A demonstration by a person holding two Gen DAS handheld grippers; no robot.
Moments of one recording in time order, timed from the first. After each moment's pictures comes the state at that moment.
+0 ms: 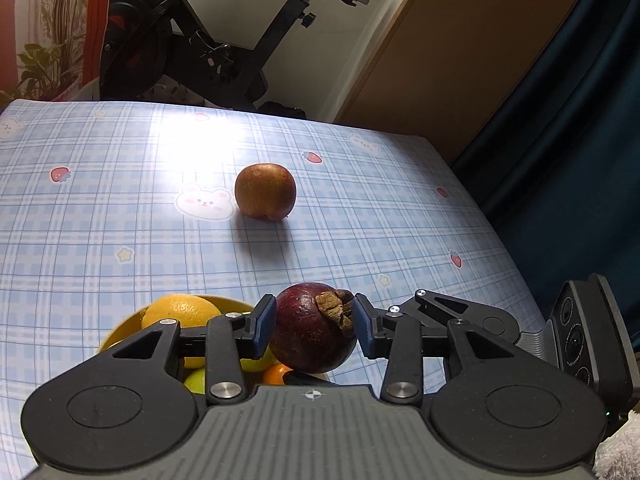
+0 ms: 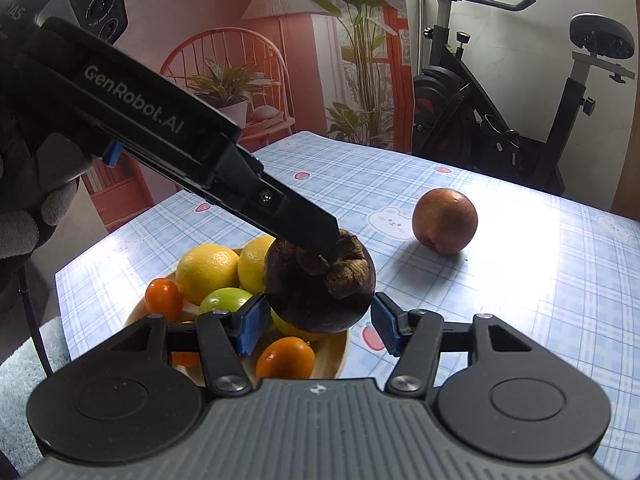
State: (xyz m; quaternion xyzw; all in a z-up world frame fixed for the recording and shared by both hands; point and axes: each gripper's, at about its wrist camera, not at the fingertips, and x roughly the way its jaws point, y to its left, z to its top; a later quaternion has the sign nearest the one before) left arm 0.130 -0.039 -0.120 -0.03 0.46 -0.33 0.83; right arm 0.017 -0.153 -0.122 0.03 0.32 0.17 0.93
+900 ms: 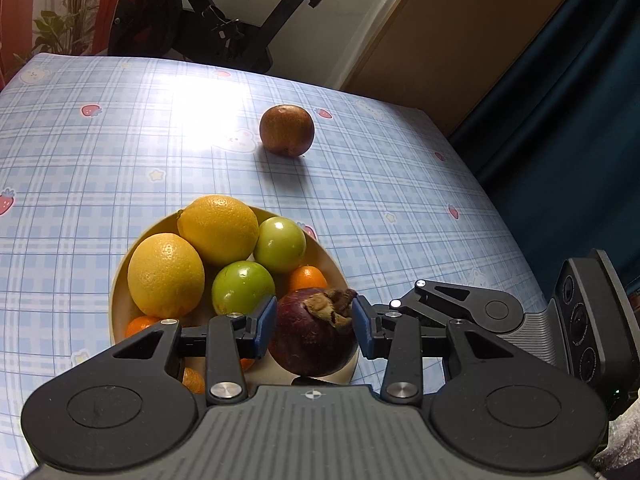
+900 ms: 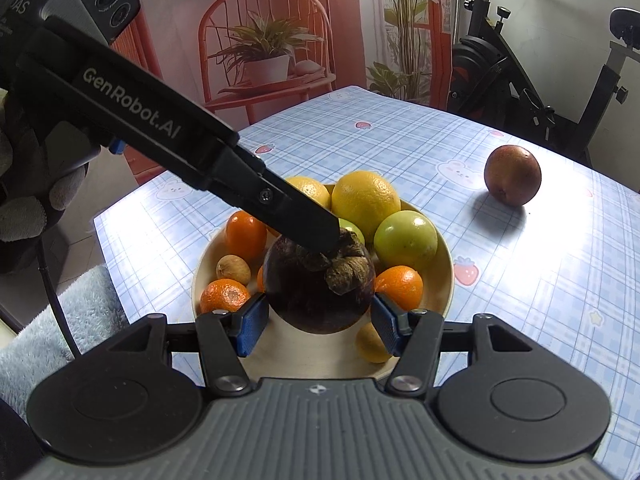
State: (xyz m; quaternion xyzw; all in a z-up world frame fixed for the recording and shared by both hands) left arm 0.097 0.004 -0.145 -0.04 0.48 -0.34 0.81; right arm -0.015 -0.102 -0.136 0.01 0.37 0.20 0.91
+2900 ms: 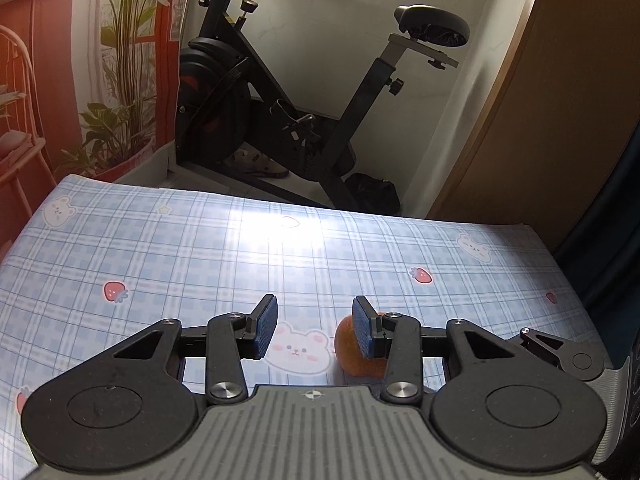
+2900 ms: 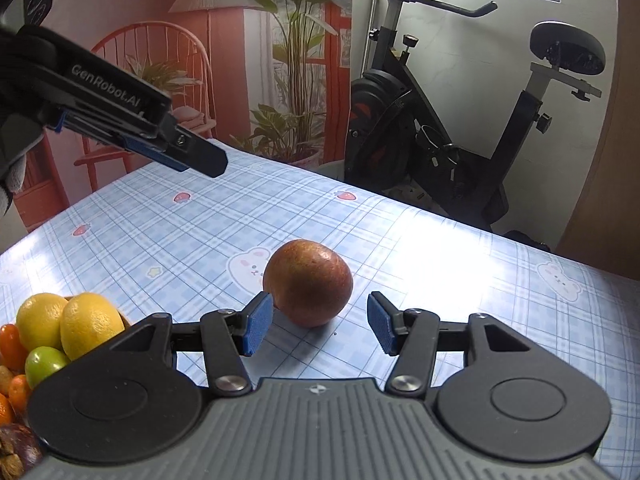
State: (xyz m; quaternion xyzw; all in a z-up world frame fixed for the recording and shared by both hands) left arm 0.248 -0.082 -0.116 -0.01 0.40 -0.20 0.90; right arm 0.125 -0.224 -0.144 -0.02 0.33 0.10 0.94
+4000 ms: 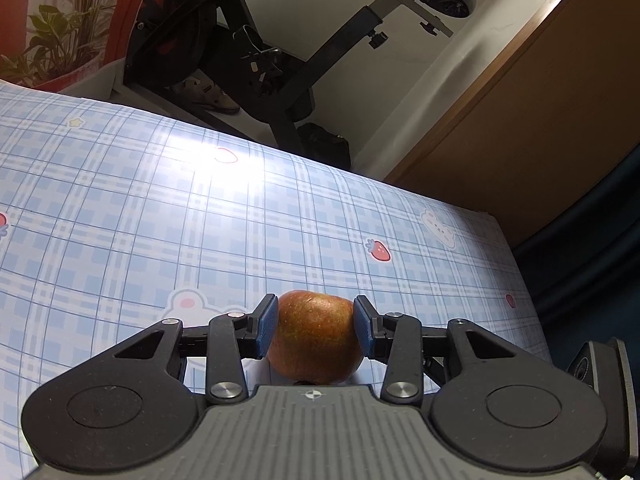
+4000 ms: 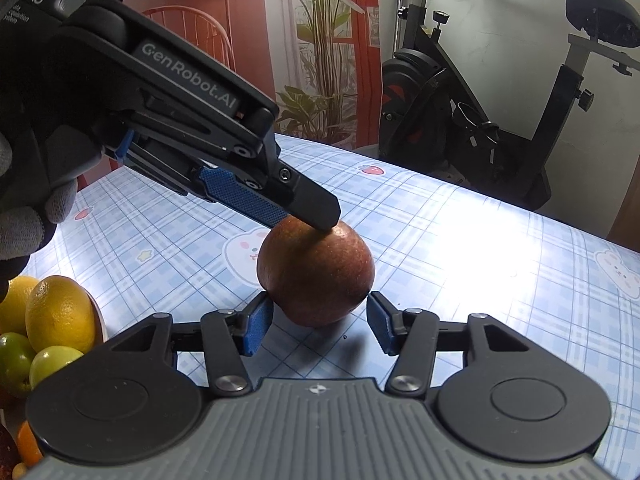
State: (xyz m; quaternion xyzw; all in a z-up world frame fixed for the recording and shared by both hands) left arm 0.277 -0.106 -0.168 -0.11 0.47 -0.27 0.84; right arm 0.158 -0.235 -0.180 0.01 0.33 0.14 0.93
